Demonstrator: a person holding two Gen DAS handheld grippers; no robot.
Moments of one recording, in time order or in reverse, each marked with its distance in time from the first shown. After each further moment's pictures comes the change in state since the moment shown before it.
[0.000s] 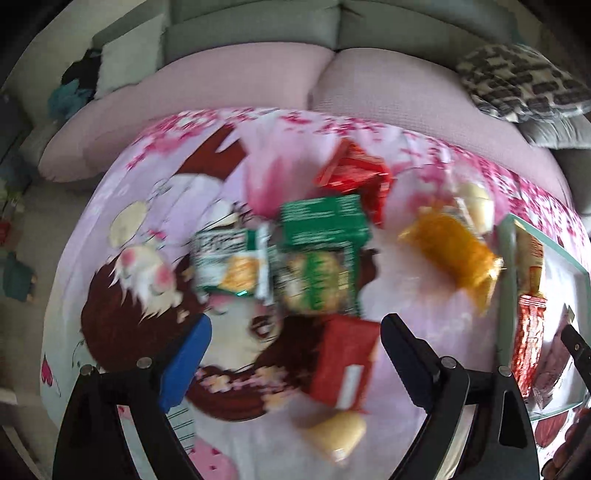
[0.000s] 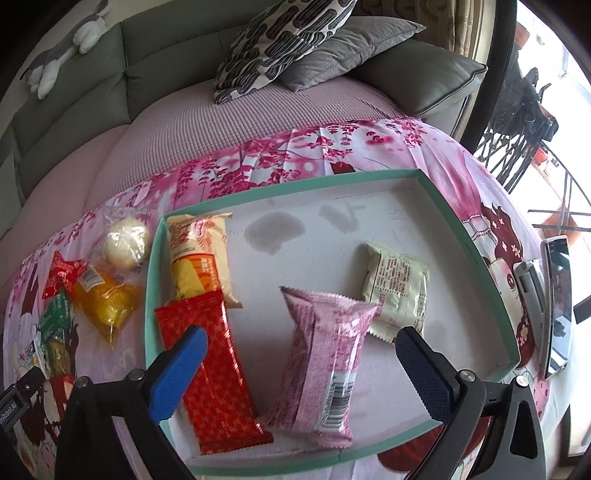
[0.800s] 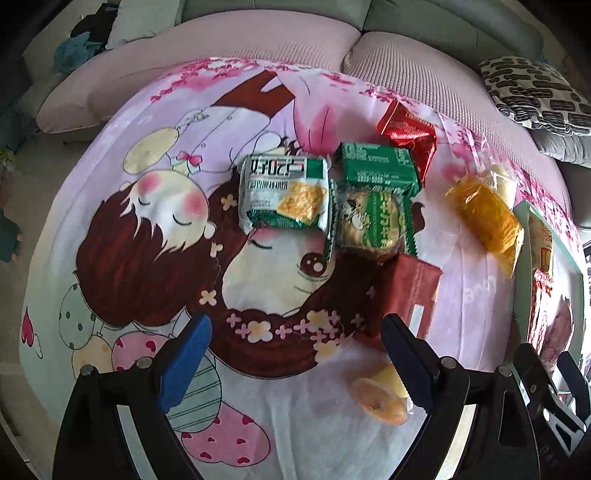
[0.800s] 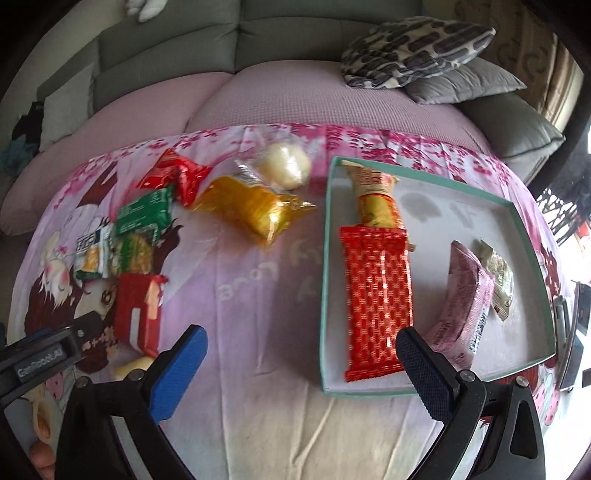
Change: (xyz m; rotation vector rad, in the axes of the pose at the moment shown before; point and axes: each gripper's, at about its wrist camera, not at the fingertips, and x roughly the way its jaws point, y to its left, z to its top) left arm 0.015 0.050 -0.036 -0.085 0.106 -0.069; right arm -0.040 0.119 -0.066 -0.309 0.012 0.119
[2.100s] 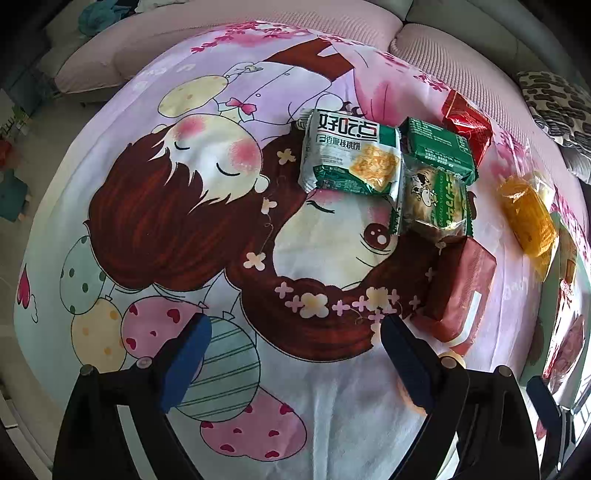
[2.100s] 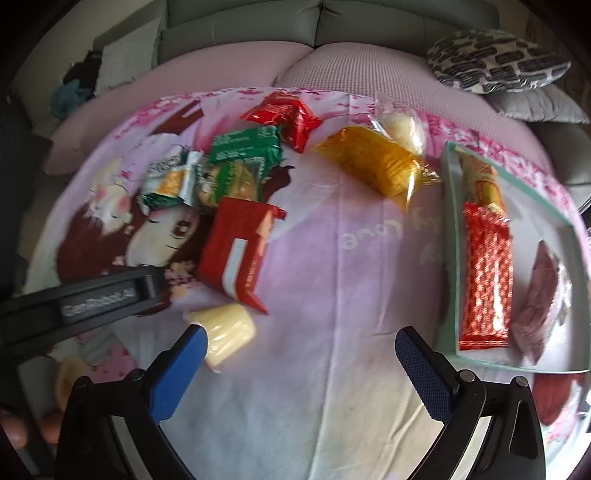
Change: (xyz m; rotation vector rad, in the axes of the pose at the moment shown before) left arm 0.021 0.028 -0.016 -0.121 0.071 0.033; right arm 0.008 0.071 -0.034 -0.171 0.069 0.174
